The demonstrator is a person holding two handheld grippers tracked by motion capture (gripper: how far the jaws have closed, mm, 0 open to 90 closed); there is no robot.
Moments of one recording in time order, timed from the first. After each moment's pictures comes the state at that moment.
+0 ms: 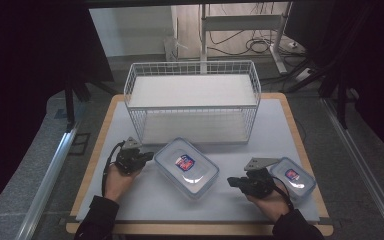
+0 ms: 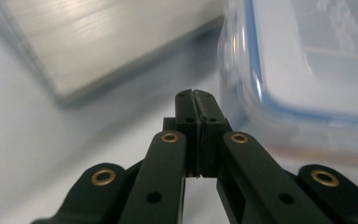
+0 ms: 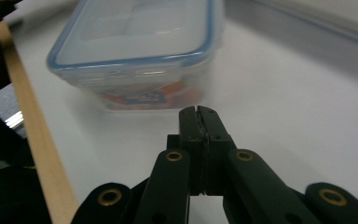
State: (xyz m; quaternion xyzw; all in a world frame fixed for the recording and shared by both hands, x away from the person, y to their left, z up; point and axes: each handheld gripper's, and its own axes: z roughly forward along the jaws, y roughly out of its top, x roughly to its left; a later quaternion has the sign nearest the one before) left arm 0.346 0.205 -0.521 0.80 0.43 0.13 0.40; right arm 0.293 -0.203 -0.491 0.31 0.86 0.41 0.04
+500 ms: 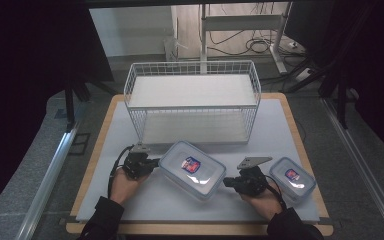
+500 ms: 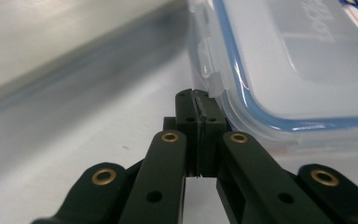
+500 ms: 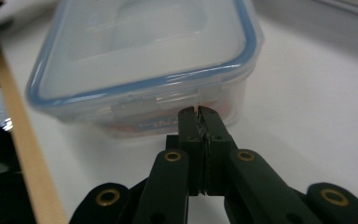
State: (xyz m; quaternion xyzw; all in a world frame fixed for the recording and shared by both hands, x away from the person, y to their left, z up) left arm 0.327 0.185 -0.522 0.82 0.41 0.10 0.39; right arm 0.303 -0.194 -0.501 0.33 0.86 0.39 0.04
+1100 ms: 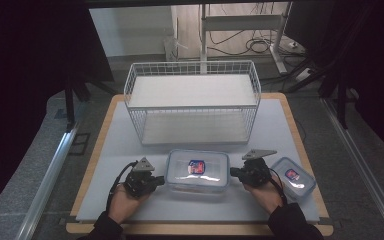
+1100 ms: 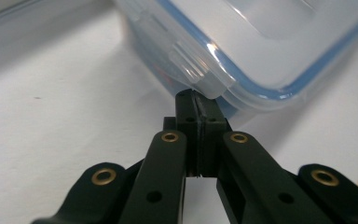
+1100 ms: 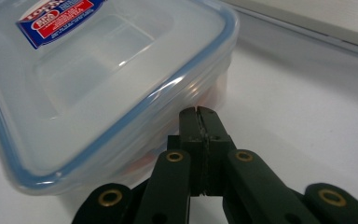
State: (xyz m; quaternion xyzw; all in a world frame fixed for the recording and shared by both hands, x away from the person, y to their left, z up) left arm 0.274 0.164 -0.517 0.84 0.38 0.07 0.38; right arm 0.327 -0.203 -0.503 0.37 0.84 0.39 0.08
